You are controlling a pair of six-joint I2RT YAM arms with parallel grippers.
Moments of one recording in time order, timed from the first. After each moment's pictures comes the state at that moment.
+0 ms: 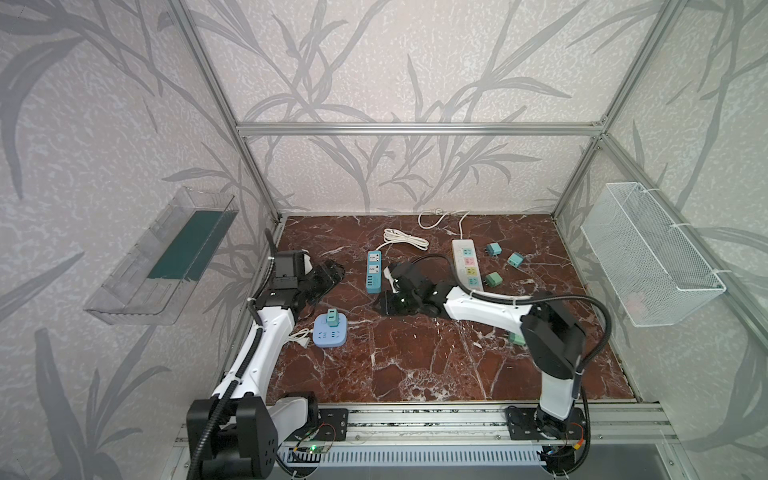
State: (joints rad) left arm 0.00 1.18 0.89 -0.47 0.32 -0.69; right arm 0.90 1.83 1.32 -0.22 -0.20 0.77
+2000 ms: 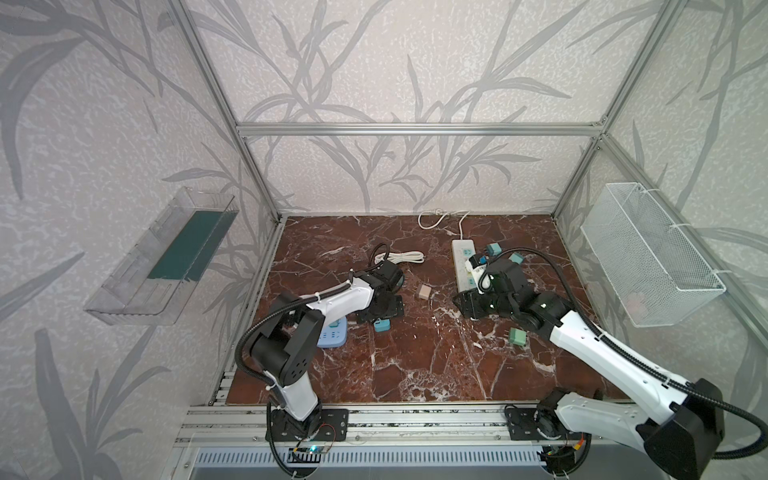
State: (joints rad) left arm -0.58 1.69 1.10 -0.72 -0.08 -0.72; right arm 0.61 1.13 0.94 -0.60 -0.05 0.28
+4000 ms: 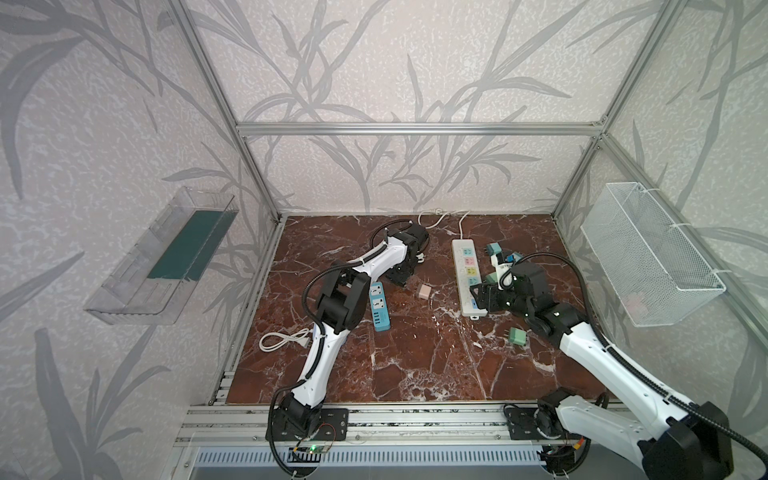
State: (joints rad) left arm -0.54 2.34 1.98 -1.01 -0.19 -1.64; right arm 0.41 1.05 0.76 -0.36 -0.08 0.31
